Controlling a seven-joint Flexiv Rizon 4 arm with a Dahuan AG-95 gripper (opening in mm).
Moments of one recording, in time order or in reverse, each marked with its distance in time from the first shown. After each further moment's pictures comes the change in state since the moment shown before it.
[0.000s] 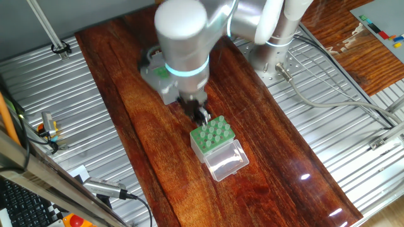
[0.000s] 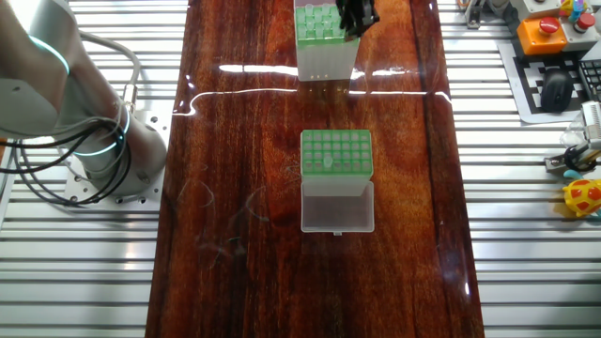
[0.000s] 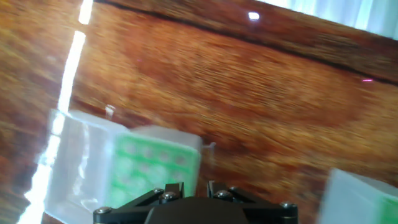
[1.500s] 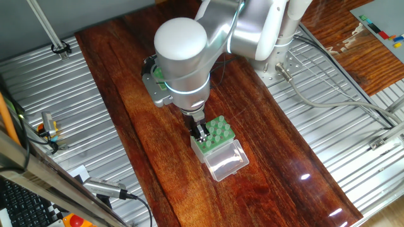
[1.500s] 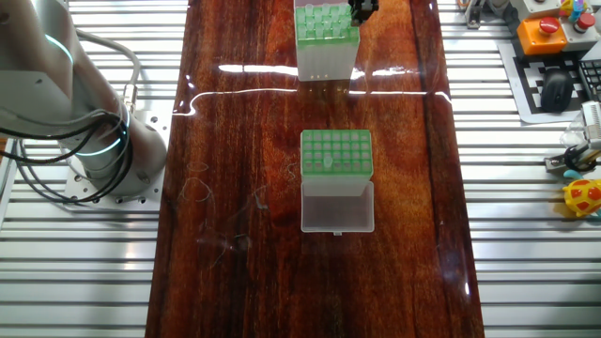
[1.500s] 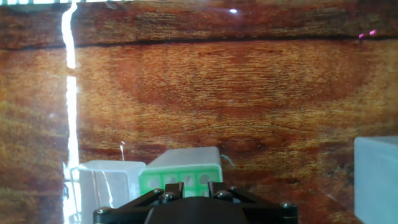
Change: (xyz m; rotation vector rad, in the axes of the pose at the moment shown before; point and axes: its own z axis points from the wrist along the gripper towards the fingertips) arm -0.014 0.014 0.006 0.004 -0.011 0.290
